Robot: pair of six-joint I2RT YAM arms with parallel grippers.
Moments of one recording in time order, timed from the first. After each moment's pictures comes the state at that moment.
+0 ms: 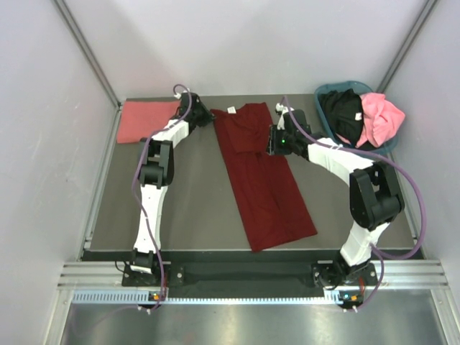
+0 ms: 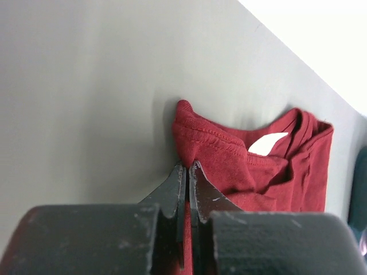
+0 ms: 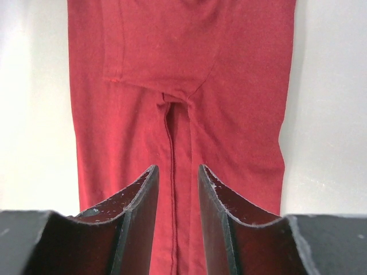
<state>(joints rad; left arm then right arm) -0.17 2.56 2.05 -0.05 0.17 -0.80 0.41 1.76 1.27 -0.24 -0.12 0.30</state>
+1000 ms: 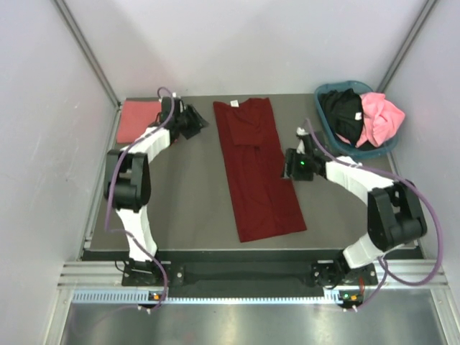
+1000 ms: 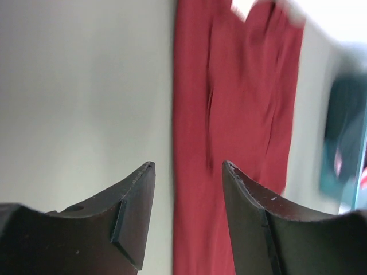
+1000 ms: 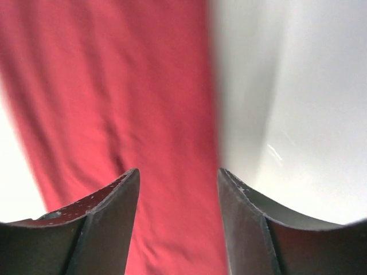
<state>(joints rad) -0.15 2.05 1.54 -0.09 0.25 -0.74 0.34 1.57 0.98 -0.36 -0.16 0.38</state>
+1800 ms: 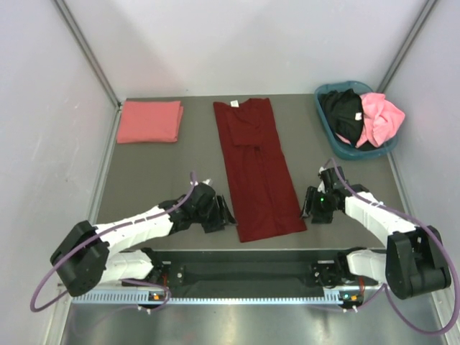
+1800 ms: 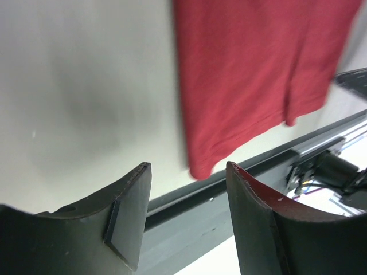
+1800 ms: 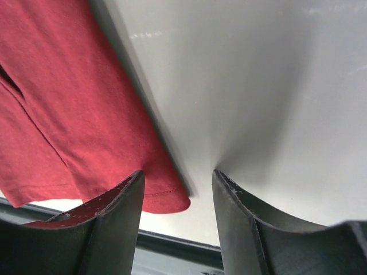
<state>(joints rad) -0.79 1.19 0.54 -0.23 0.14 -1.06 0.23 1.18 0.55 -0.59 -0.21 0.48</state>
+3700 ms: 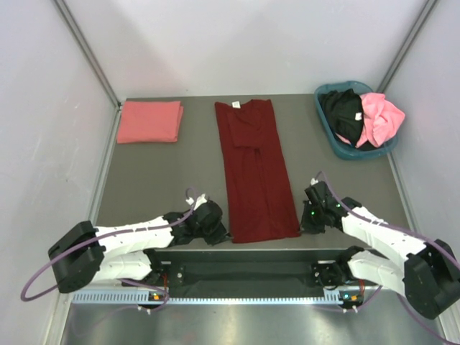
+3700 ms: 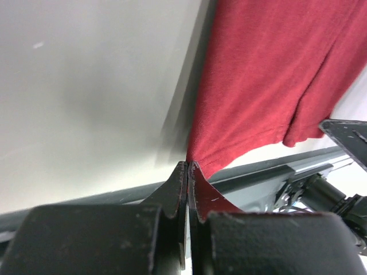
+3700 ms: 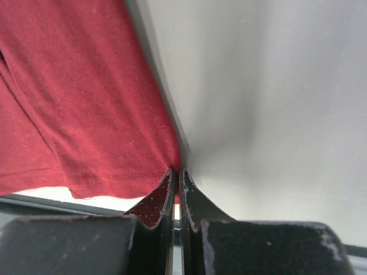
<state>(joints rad) -1.00 1.17 0.46 -0.22 -0.04 -1.44 0.52 1.04 0.46 -0.60 -0.06 0.72</state>
